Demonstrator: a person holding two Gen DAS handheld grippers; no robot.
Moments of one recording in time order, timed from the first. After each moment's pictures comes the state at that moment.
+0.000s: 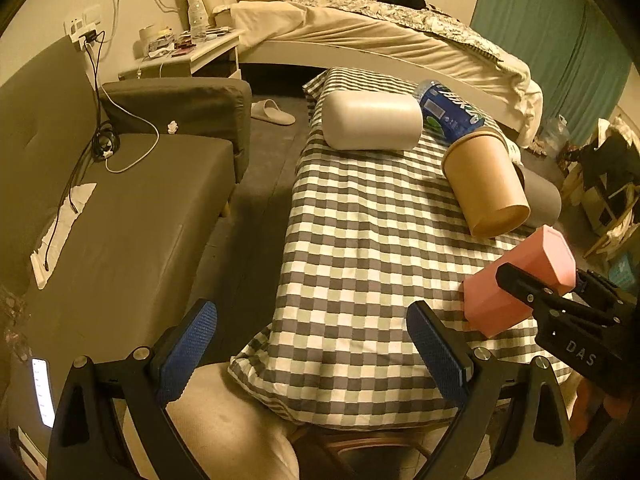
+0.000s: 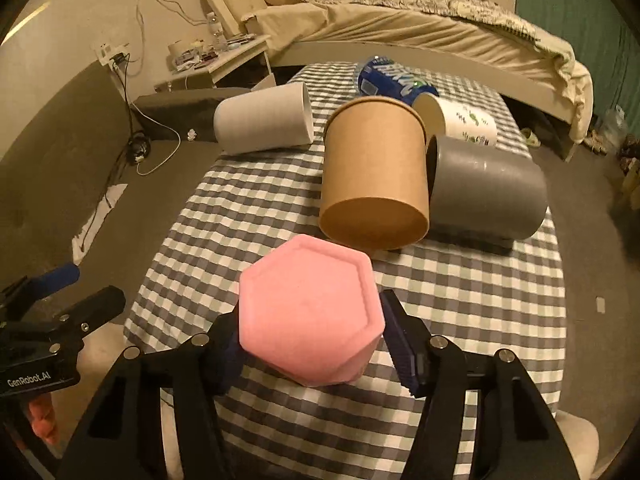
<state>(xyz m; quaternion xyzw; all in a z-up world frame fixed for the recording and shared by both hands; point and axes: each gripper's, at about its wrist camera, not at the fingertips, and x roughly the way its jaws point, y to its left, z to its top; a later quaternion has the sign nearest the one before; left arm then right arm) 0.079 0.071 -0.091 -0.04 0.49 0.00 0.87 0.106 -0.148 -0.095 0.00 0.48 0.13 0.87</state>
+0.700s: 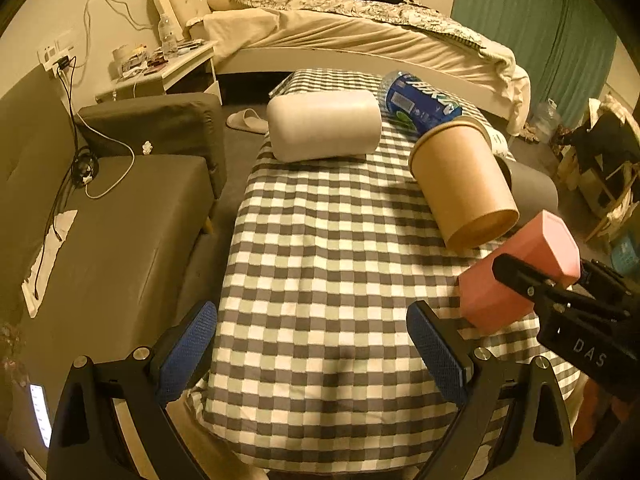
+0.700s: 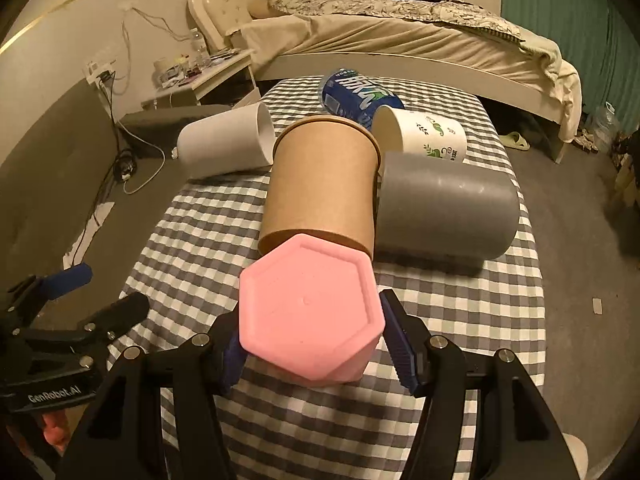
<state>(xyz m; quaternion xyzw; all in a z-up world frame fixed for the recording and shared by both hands) 0.107 0.024 -0.101 -0.01 0.48 -0.02 0.88 0.127 -0.183 -0.097 0.01 0.46 0.12 0.88</state>
